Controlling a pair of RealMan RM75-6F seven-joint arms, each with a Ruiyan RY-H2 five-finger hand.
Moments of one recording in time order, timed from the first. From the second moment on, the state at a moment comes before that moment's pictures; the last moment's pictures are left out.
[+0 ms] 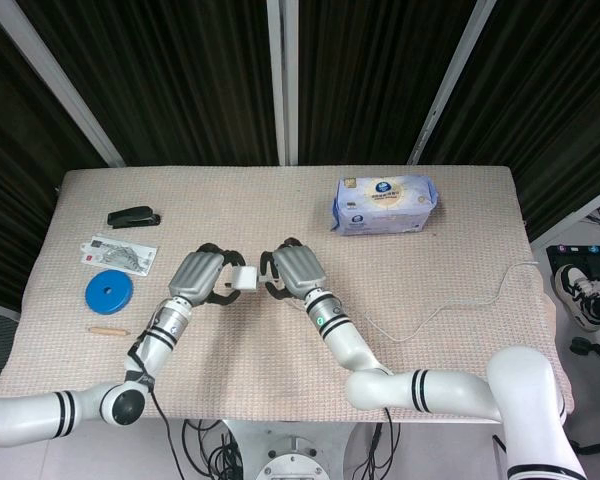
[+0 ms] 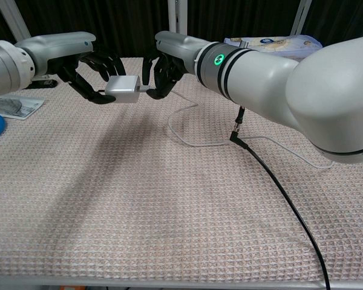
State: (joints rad) left arm -0.79 -1.47 -0.23 -1.65 0.90 0.97 0.29; right arm 1.11 -1.81 0.36 -1.41 -0.65 0.94 -0.45
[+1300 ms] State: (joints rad) left arm -0.82 -1.48 -0.22 -1.67 0.86 0.98 0.32; right arm 1.12 -1.86 0.38 -1.37 -0.66 0.94 -0.44
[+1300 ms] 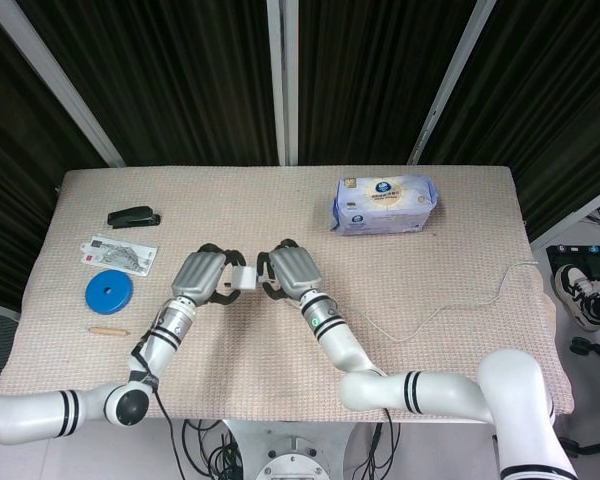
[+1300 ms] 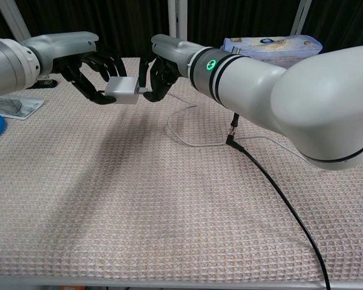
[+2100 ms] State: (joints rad) left arm -0.81 -1.47 -0.21 -1.65 0.86 0.98 0.30; right arm 1.09 -1.84 0.37 -1.40 -0.68 0.94 -0.43
